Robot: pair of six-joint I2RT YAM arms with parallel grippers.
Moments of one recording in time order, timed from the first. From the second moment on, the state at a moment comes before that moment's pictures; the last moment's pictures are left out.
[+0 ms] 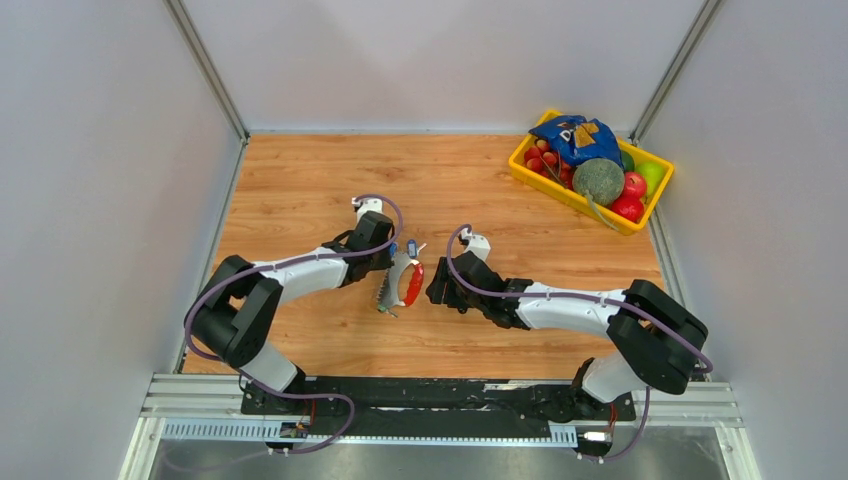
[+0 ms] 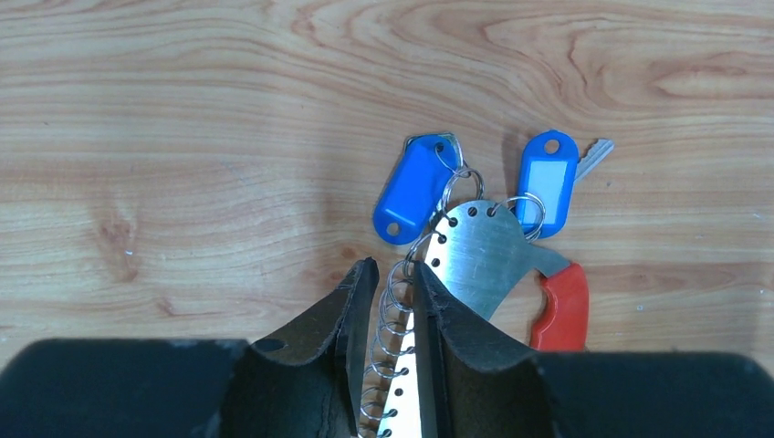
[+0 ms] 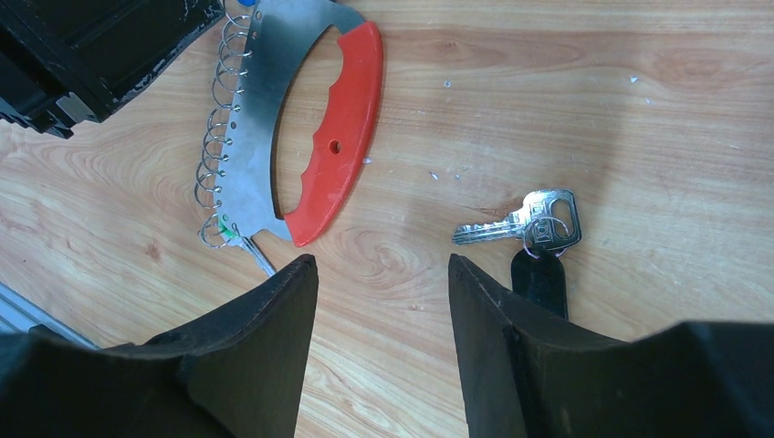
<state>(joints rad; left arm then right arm) -0.59 1.56 0.79 -0.05 -0.31 -0.54 0.95 1.47 0.68 0.07 0.23 0.89</state>
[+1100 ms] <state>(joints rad) -0.59 1.57 0.74 -0.03 -0.27 -0.55 0.95 1.47 0.68 0.07 0.23 0.89</state>
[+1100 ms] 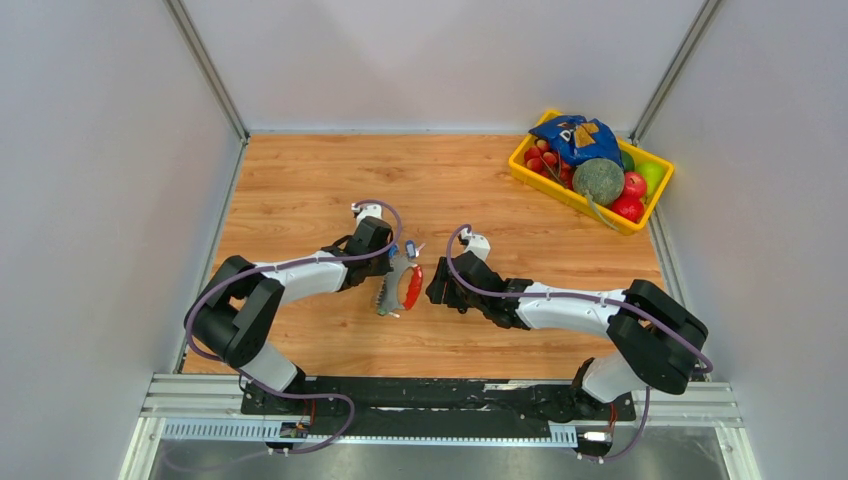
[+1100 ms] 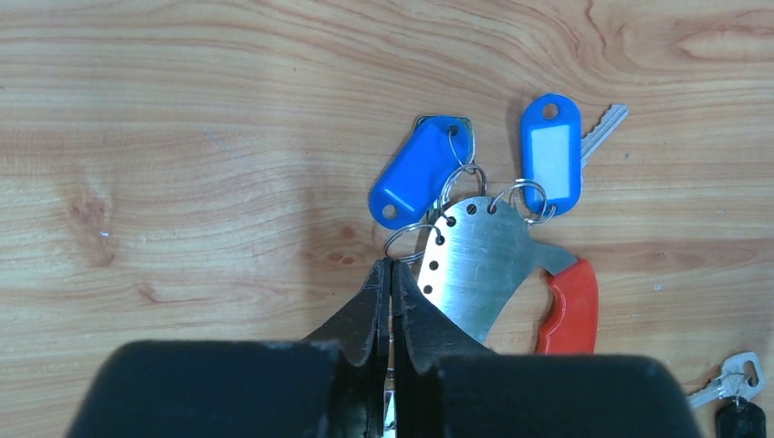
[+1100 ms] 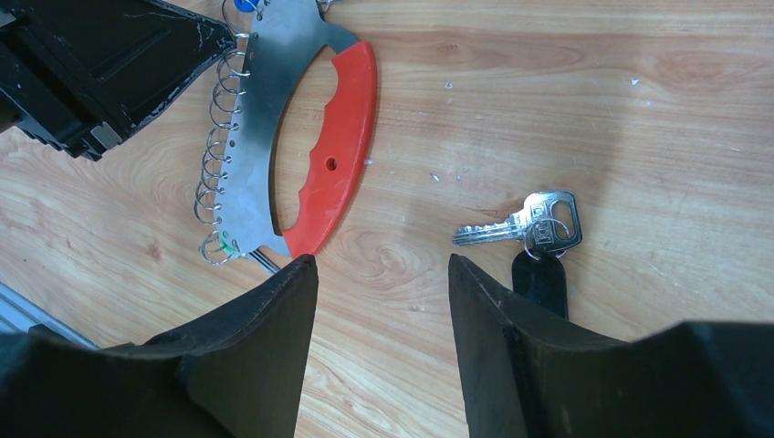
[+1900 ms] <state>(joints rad) -0.59 1.35 0.73 -0.06 -0.22 -0.49 0.96 1.38 0.66 0.07 0.24 0.89</state>
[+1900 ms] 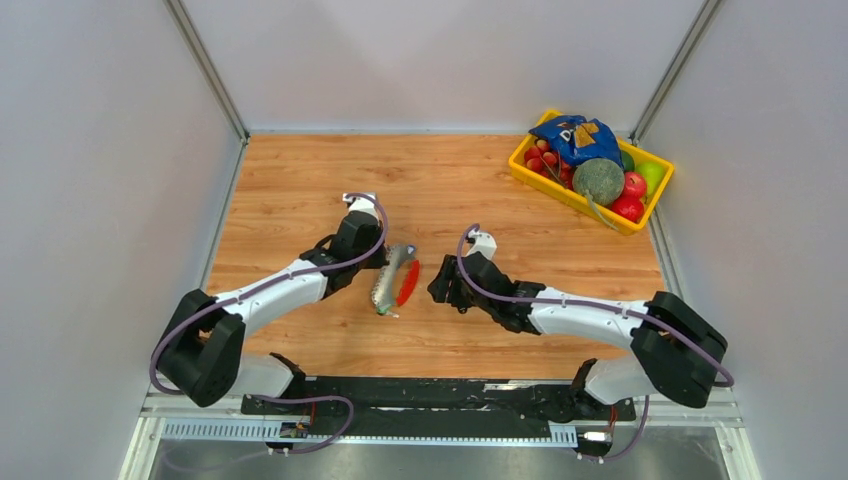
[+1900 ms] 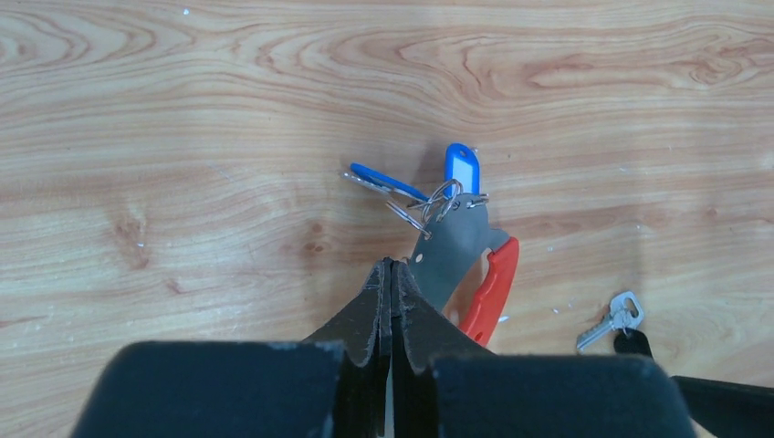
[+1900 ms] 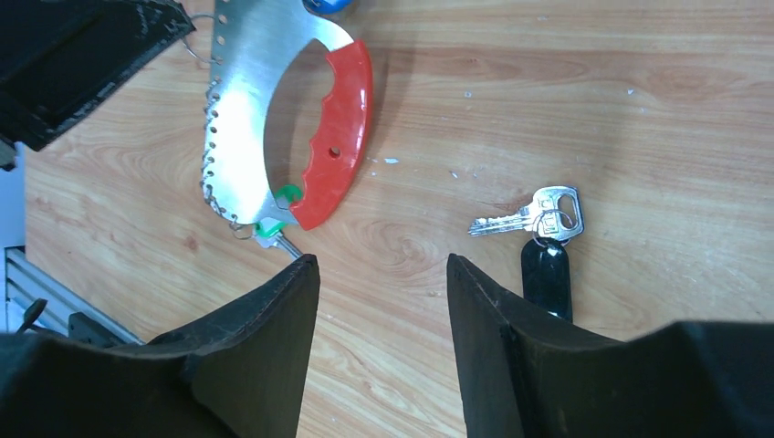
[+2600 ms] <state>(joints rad) -0.61 1.10 0.87 -0.20 0.00 -0.42 0.98 1.15 0.81 -0.09 0.12 0.49</state>
